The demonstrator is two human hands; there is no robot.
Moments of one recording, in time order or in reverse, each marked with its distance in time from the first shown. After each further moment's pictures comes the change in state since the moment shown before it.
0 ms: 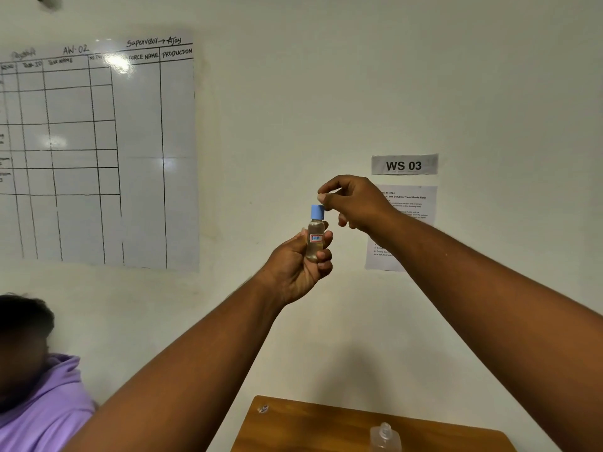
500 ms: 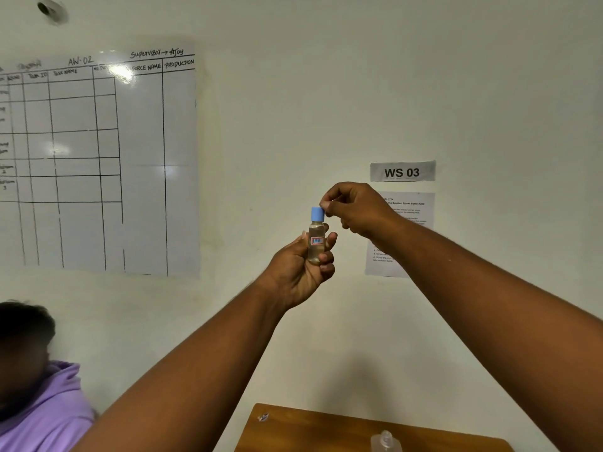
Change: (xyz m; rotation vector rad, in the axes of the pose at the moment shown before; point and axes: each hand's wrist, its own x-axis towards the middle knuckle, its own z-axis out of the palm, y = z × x) left_hand -0.006 0.002 0.013 -0.011 -0.012 0.007; right_hand -0.003 -0.002 -0.007 -0.007 -0.017 -0.011
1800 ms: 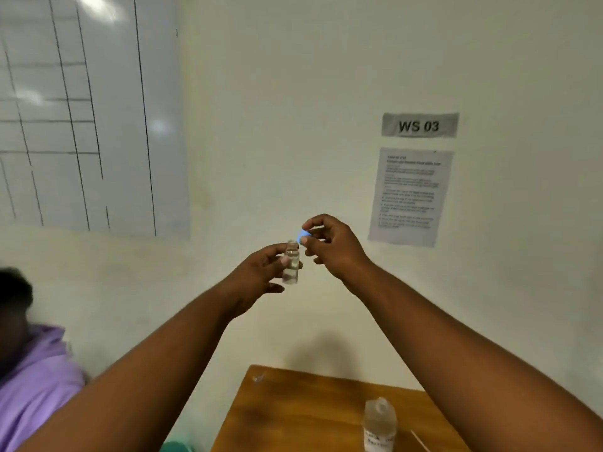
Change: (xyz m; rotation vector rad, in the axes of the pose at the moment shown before) left_hand -0.006 -0.010 -0.139 0.892 0.096 0.021; right_hand -0.023 0.115 0.100 0.258 -0.073 0.131
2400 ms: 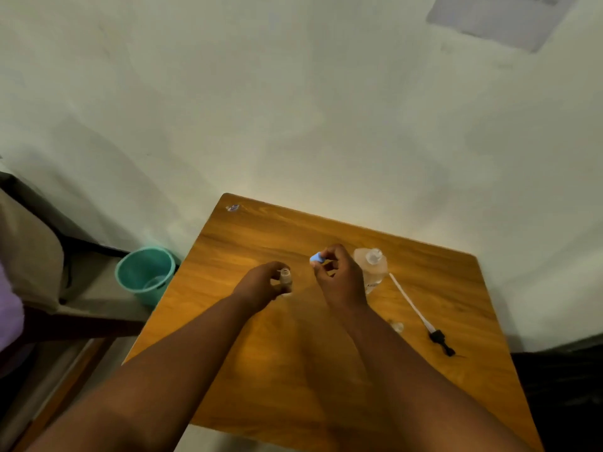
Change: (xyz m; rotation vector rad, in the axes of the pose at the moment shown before) left_hand -0.055 -0.417 0.113 0.407 -0.020 -0.558; right_hand -0.177 0.363 0.069 -0.334 0.077 0.435
